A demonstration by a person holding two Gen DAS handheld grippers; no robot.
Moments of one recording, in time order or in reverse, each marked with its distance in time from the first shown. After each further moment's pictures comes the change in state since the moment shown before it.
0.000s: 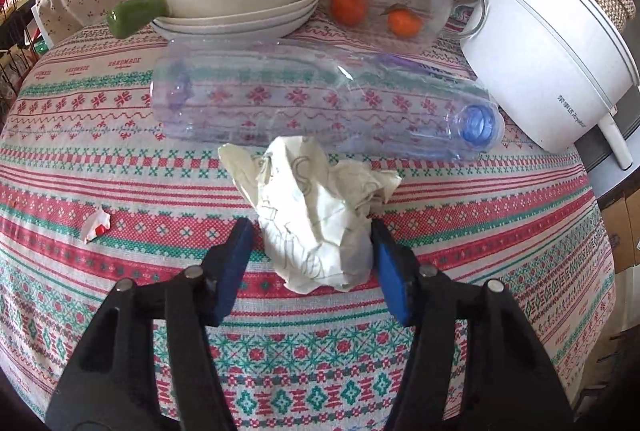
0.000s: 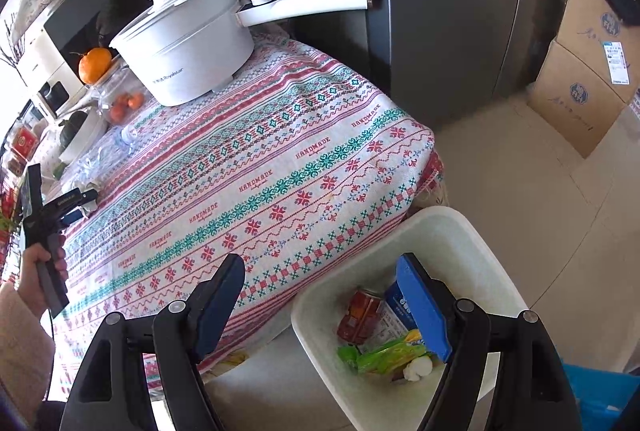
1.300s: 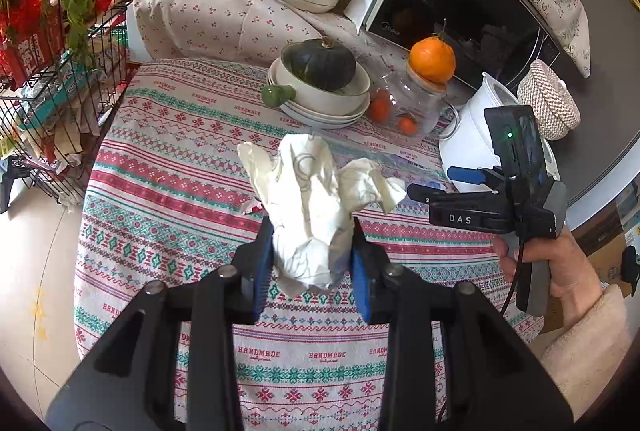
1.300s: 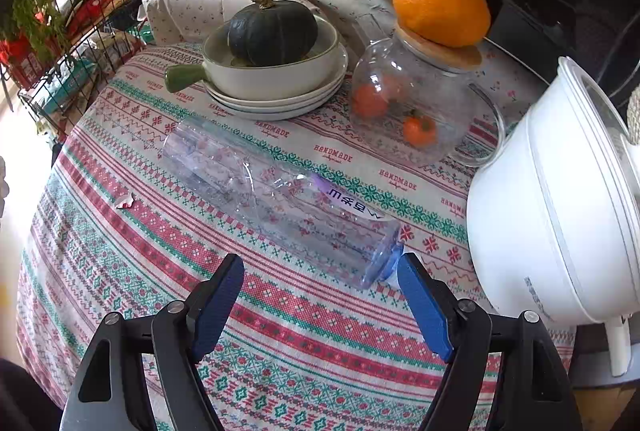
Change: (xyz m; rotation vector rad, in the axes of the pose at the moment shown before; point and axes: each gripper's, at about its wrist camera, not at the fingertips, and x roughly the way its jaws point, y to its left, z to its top) left arm -0.168 0.096 -0.013 -0.215 -0.145 -0.077; right arm 0.145 0.405 0.111 -0.931 0.078 0.202
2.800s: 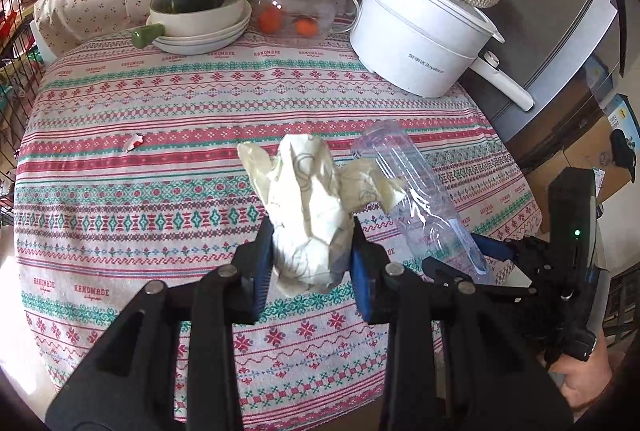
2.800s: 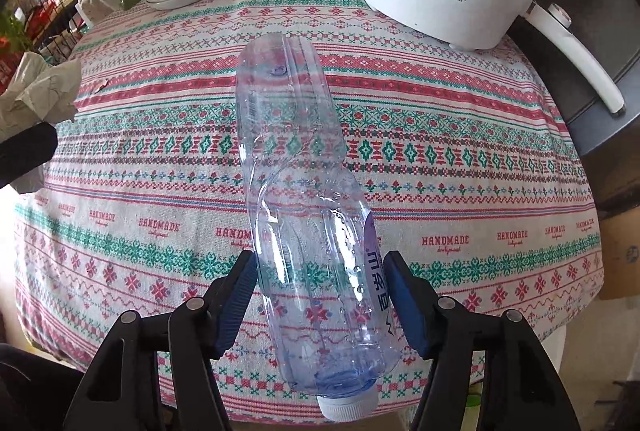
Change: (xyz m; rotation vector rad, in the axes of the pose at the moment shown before) left arm 0.019 -0.091 -0.076 0.288 0.178 -0.127; right arm -0.055 -0.001 -0.217 0.415 0.136 -0.086
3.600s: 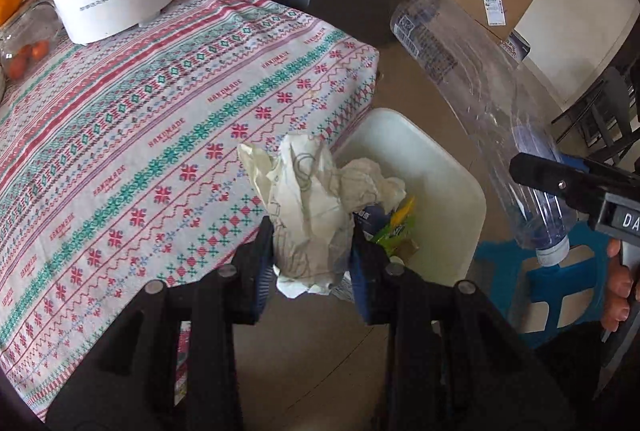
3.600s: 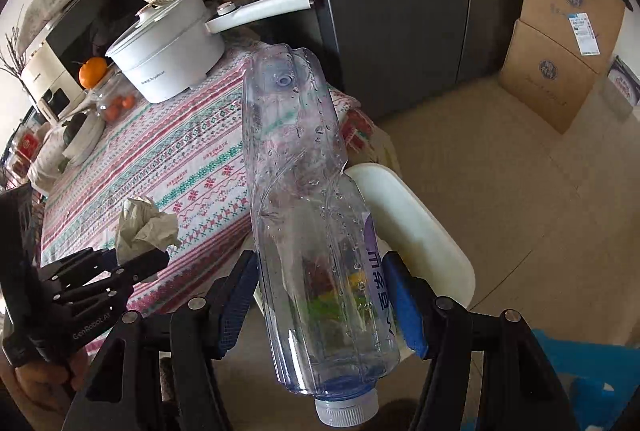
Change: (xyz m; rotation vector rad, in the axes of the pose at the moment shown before) left arm 0.053 -0.261 -0.116 0.534 0.177 -0.234; right arm -0.139 -0.225 -0.222 0.578 -0.194 -0.049
